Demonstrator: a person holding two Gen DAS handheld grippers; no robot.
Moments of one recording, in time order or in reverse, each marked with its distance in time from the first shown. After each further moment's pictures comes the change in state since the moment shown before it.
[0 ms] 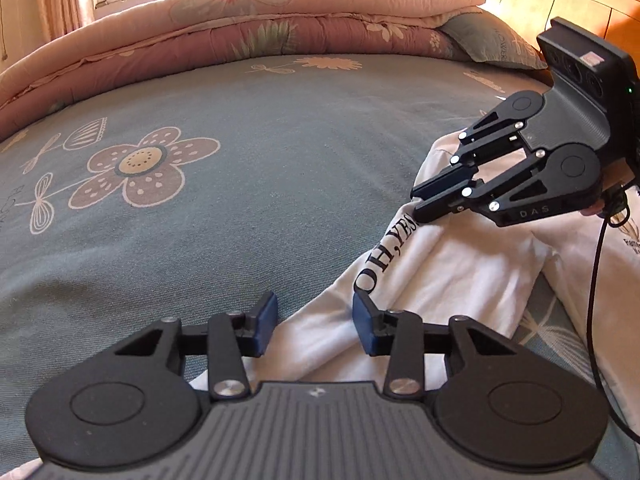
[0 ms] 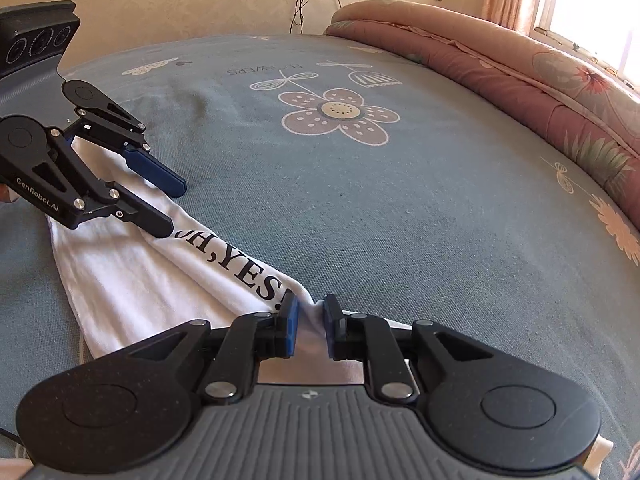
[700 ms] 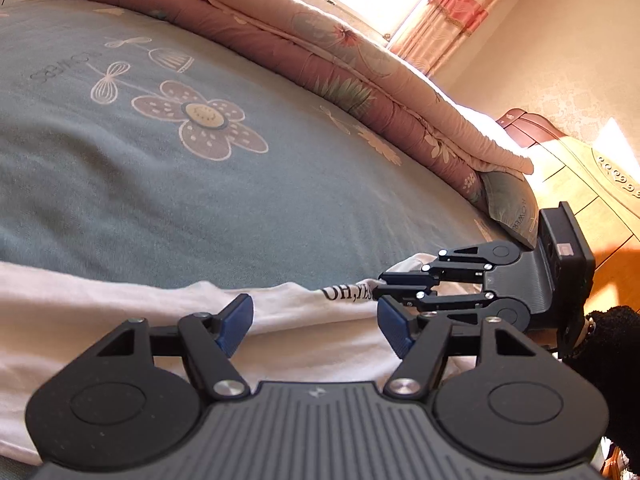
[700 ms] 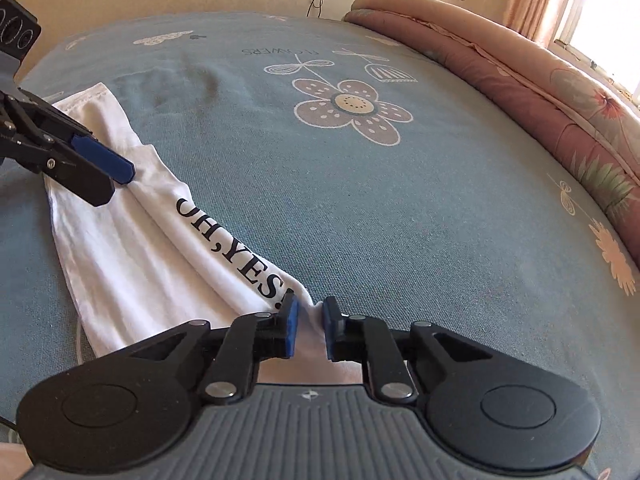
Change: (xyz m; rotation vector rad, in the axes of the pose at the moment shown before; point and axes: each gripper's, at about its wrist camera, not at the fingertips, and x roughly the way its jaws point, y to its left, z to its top) left arm -0.048 0.029 -0.024 -0.581 -0.216 -0.145; right arm 0.004 0.008 0.012 -0.099 0.067 -0.022
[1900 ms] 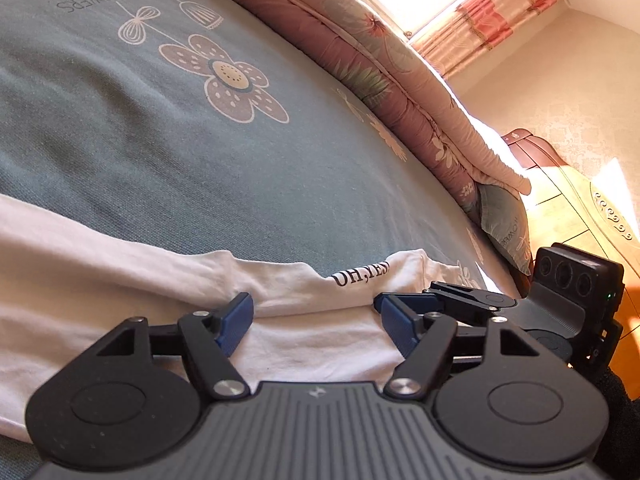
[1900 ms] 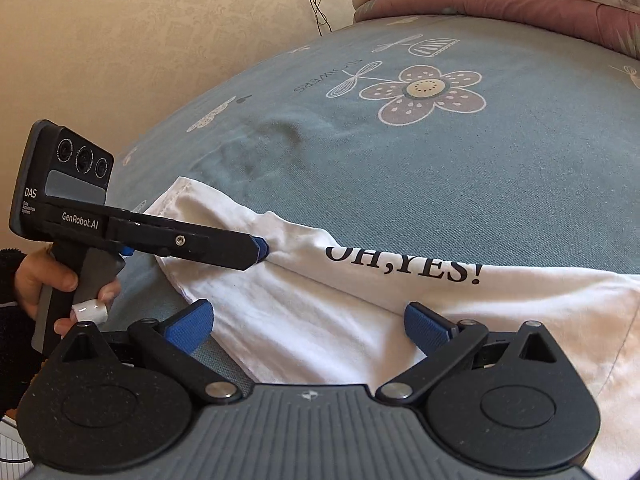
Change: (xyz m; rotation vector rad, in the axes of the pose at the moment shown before) left arm 0.010 0.033 -0.017 -0.200 0.090 -0.051; right arm 0.003 0.020 0.010 0.410 -0.072 0.393
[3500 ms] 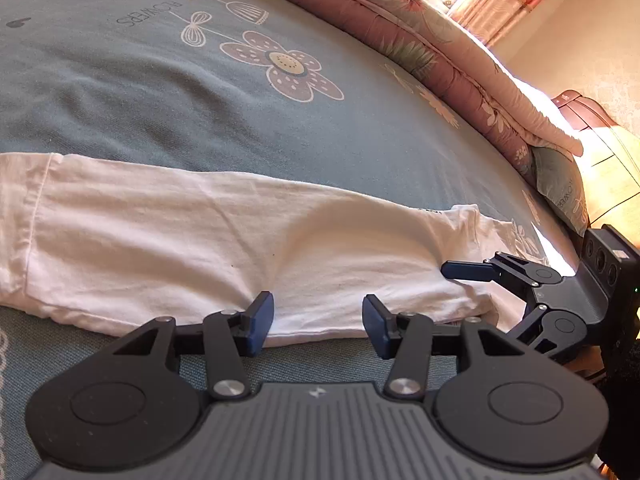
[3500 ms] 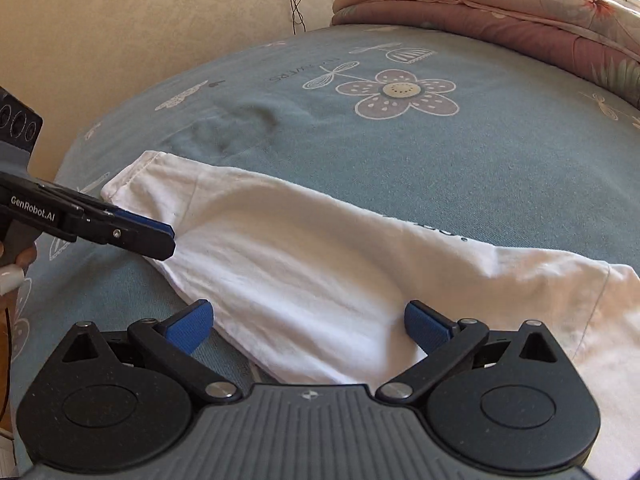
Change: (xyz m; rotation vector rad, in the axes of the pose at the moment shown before) left arm -0.049 -0.008 -0.023 0.056 0.076 0.221; right arm 0.001 0.026 -0.029 -0.086 0.013 -0.188
